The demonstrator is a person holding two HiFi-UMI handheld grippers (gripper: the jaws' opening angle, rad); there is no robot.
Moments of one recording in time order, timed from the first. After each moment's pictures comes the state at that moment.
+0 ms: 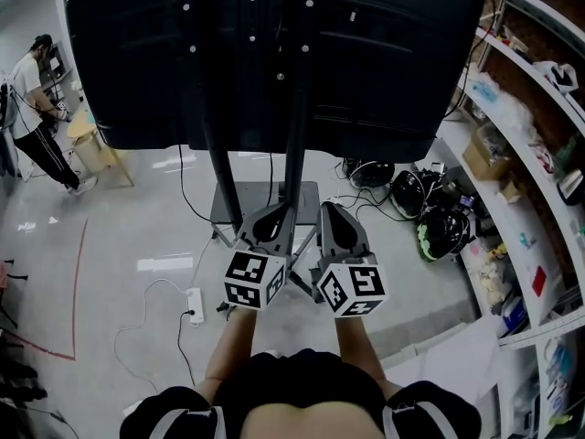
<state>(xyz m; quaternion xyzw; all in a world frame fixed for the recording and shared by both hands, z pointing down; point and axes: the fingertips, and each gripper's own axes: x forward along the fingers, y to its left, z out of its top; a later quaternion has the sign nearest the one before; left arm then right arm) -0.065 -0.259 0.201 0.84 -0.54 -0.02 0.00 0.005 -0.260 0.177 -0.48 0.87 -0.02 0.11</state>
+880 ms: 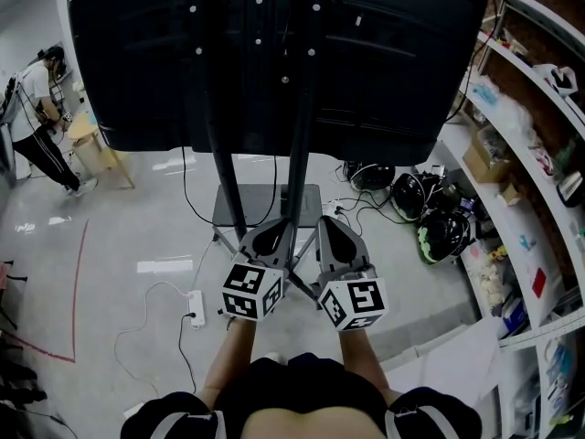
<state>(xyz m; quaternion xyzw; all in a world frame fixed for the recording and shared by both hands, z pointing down) -0.075 -0.242 0.223 0.85 -0.53 -0.02 0.04 -0.009 -0.237 0.182 -0.46 0.88 0.01 0.09</state>
